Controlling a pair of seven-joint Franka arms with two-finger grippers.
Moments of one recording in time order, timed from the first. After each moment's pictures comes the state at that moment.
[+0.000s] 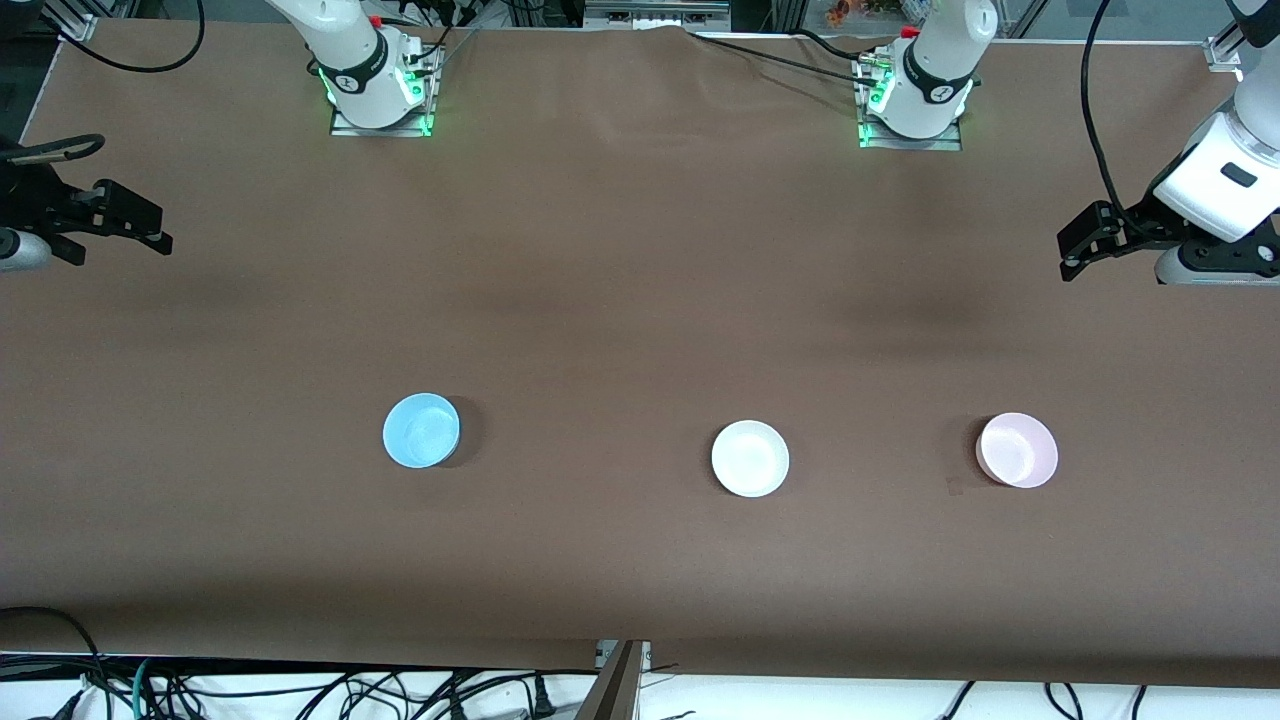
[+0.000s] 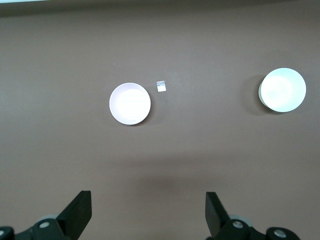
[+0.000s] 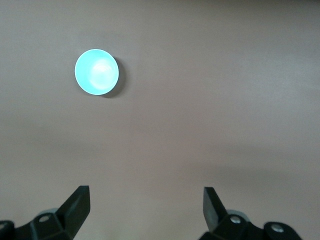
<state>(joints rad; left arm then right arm) 0.09 0.00 -0.17 -1.63 0.07 1.69 -0.06 0.04 0.01 -0.08 -1.62 0.03 1.61 -0.17</state>
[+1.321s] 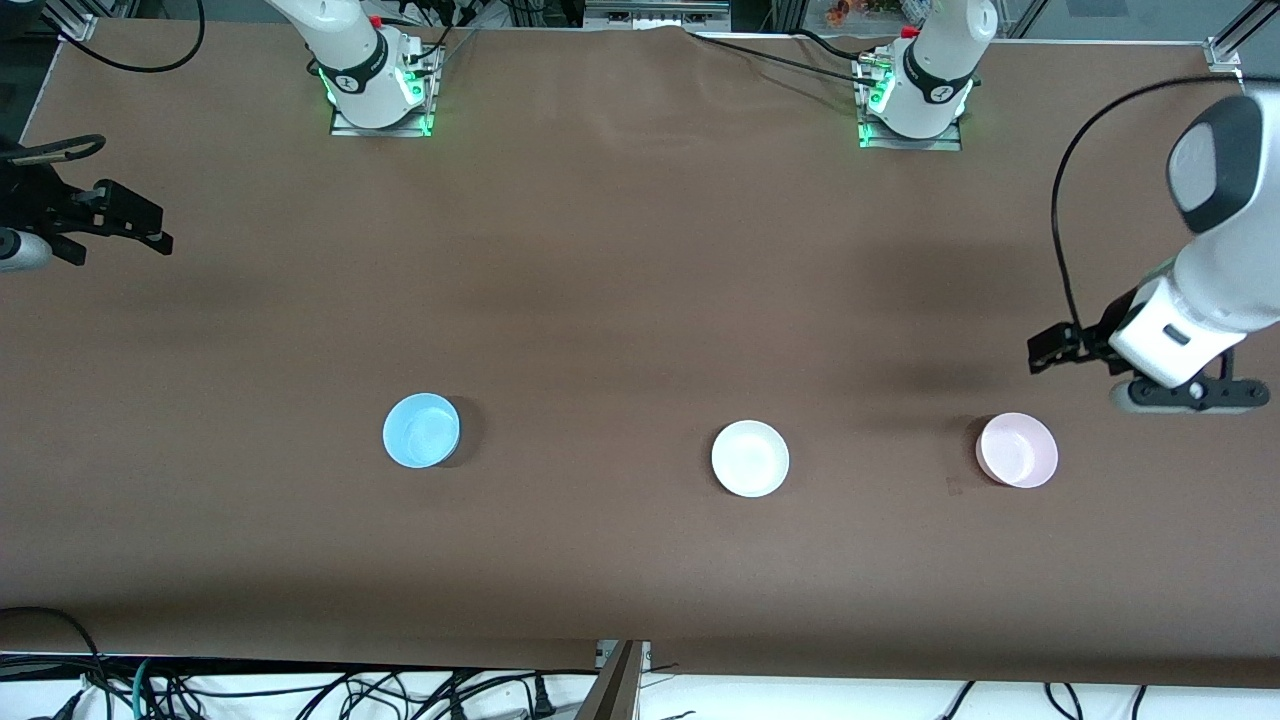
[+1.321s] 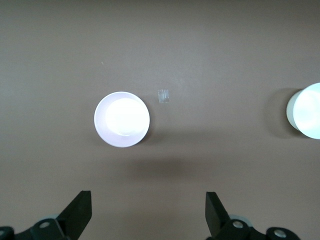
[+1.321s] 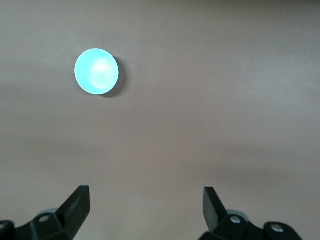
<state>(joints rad) 0.13 0.27 -0.16 -1.63 0.06 1.90 -0.06 0.04 0.01 -0.08 -1.62 0.03 1.61 -0.17</state>
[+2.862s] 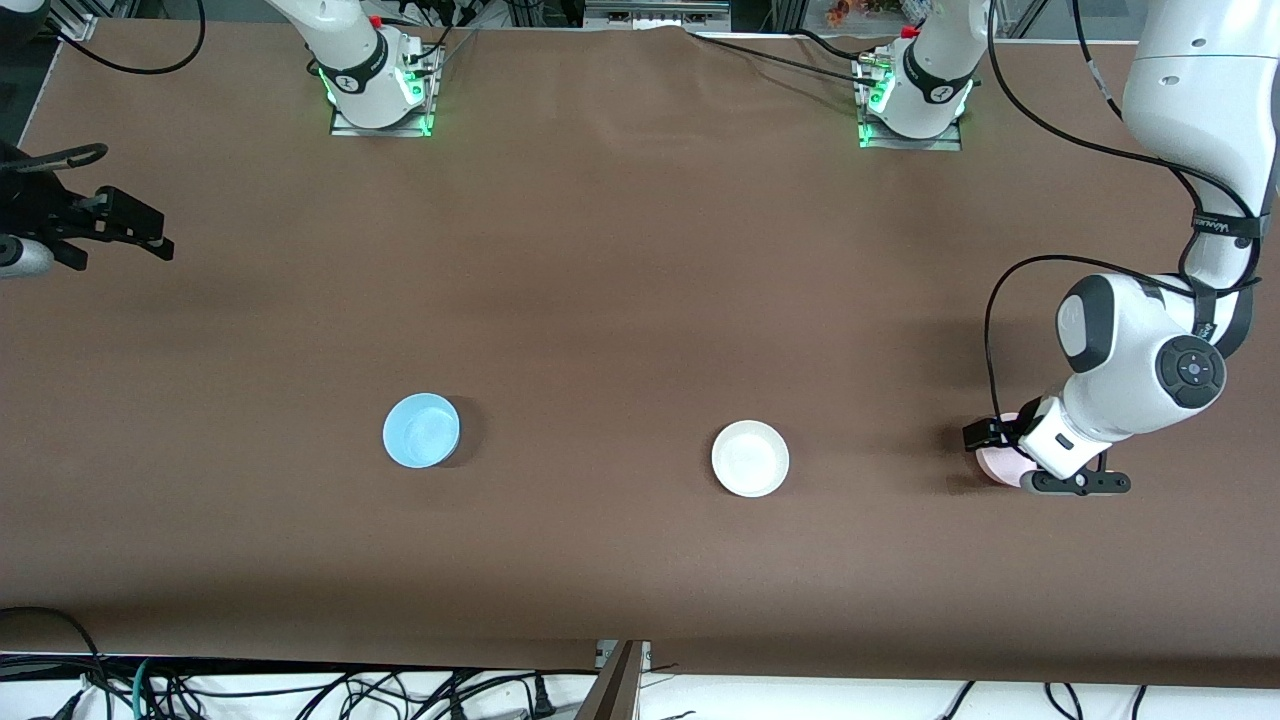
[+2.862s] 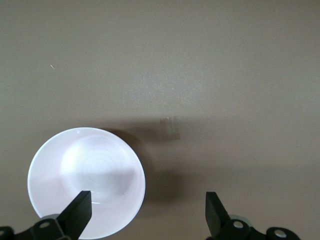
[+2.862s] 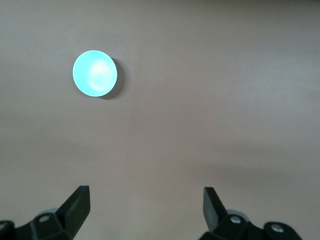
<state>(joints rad) 0.17 0.59 -0.16 -1.69 0.06 2.30 -0.01 0.04 0.03 -0.08 -1.62 0.03 1.63 -0.16</state>
